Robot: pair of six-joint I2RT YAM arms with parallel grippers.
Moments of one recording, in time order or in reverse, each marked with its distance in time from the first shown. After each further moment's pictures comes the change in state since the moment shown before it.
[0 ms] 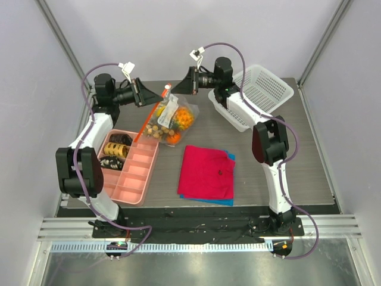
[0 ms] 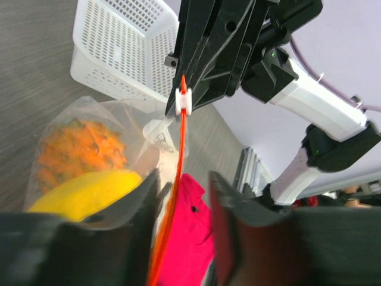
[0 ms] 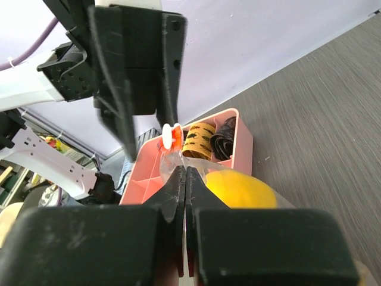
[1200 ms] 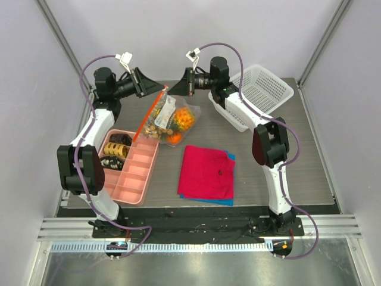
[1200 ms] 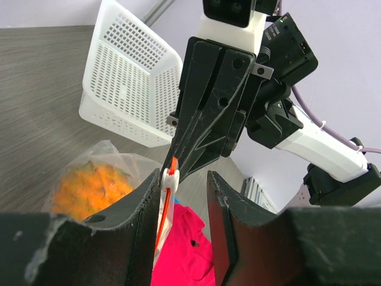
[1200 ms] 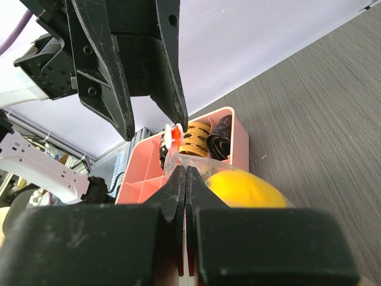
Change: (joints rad) left arm -0.024 0.025 0.083 0.096 -0.117 -0.124; right arm 0.036 -0.039 0.000 -0.127 0.065 -0.103
